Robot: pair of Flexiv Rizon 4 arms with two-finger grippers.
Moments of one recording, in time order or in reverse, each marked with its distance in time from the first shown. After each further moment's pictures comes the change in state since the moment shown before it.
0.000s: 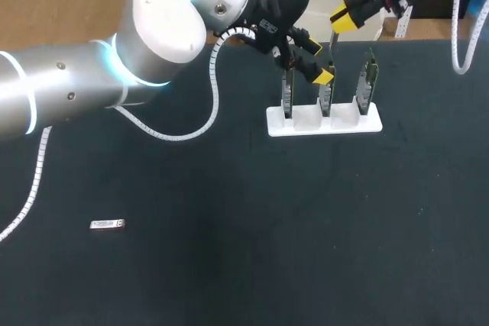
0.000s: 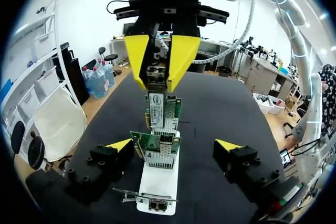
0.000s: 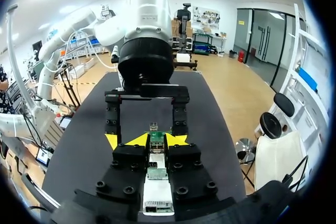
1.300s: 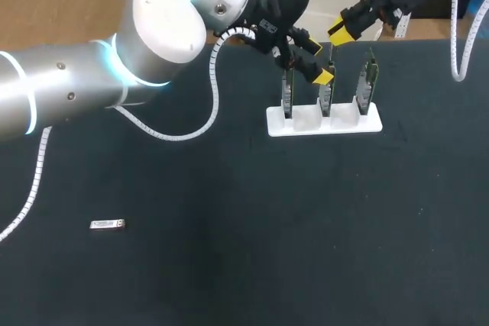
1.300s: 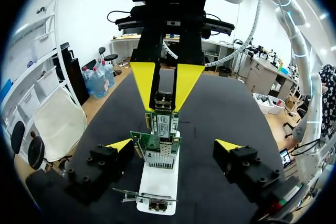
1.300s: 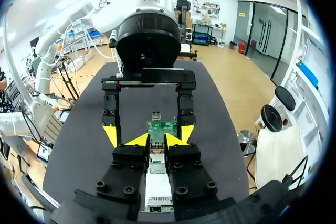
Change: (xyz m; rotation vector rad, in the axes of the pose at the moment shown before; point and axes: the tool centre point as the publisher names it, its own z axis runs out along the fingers) left arm 0.000 0.000 0.000 0.000 0.000 0.000; right arm 0.015 0.004 0.013 -0.001 0.079 0.010
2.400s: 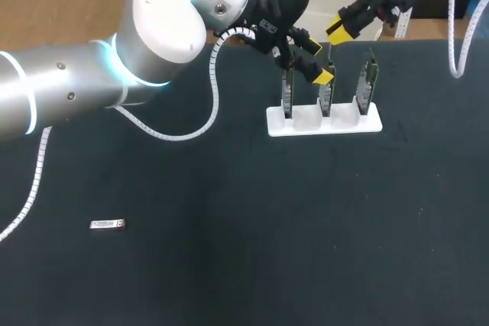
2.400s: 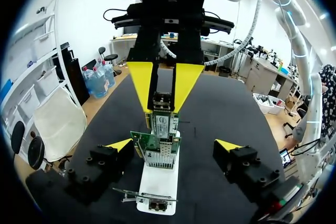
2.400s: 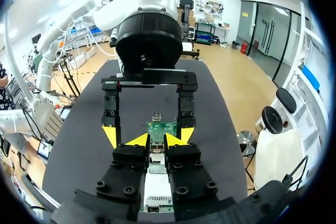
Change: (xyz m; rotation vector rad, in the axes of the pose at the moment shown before) left arm 0.000 0.000 0.000 0.000 0.000 0.000; right arm -0.001 0.000 0.000 -0.012 0.017 -0.016
